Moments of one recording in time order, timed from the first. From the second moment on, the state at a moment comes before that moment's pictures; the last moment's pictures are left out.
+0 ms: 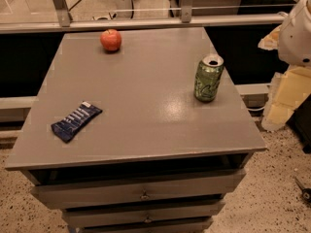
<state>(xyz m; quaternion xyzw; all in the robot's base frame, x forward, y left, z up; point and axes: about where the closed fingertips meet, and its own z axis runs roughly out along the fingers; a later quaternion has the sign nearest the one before) 0.438 -0.217 0.977 -0.60 0.78 -0.03 0.16</state>
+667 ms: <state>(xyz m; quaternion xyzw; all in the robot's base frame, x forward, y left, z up) 0.448 -0.210 0.970 -0.61 0.77 0.01 0.19</state>
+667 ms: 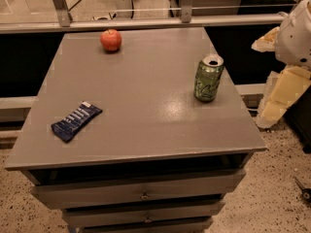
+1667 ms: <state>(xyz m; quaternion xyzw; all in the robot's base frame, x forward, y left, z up) 0.524 -0.166 0.906 -0.60 0.72 0.07 0.34</state>
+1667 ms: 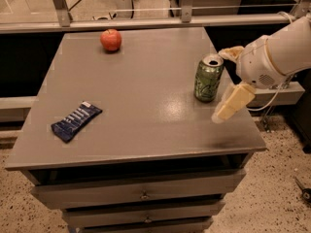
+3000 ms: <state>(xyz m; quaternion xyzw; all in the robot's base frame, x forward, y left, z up) 0.575 -0.173 0.879 -0.55 0.72 0.11 0.41</state>
